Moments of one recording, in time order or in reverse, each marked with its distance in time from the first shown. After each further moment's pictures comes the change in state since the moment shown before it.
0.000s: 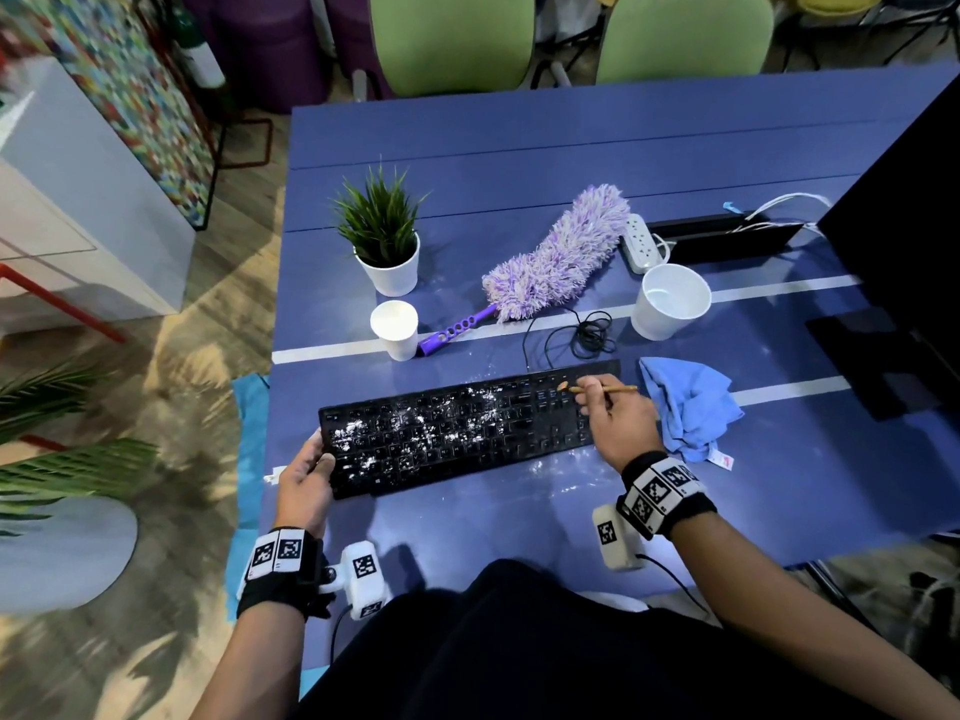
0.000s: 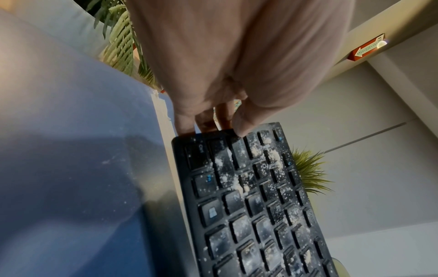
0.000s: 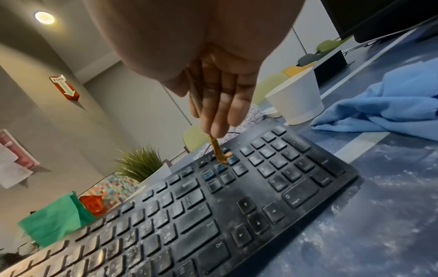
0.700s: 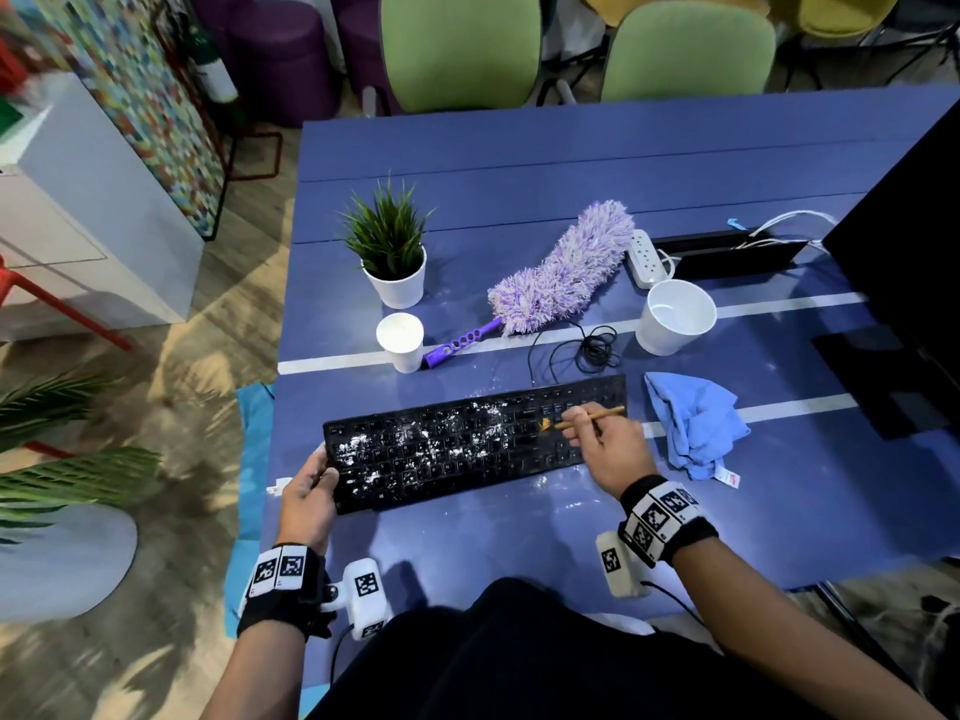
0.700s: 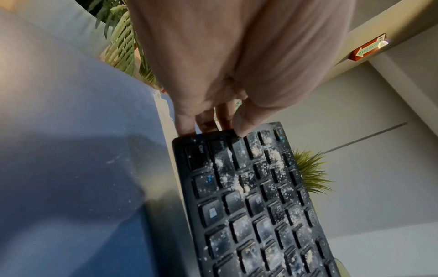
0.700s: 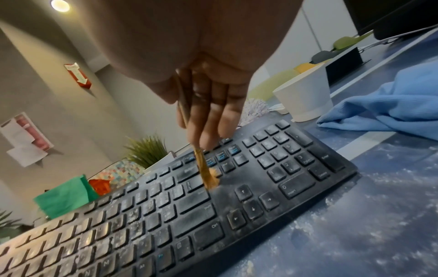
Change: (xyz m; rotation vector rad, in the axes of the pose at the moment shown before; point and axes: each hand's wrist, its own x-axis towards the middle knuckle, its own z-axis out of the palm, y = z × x) left_hand -0.008 0.007 0.003 -0.035 0.003 -0.018; right_hand -0.009 -0.001 0.009 -0.003 -0.126 -0.009
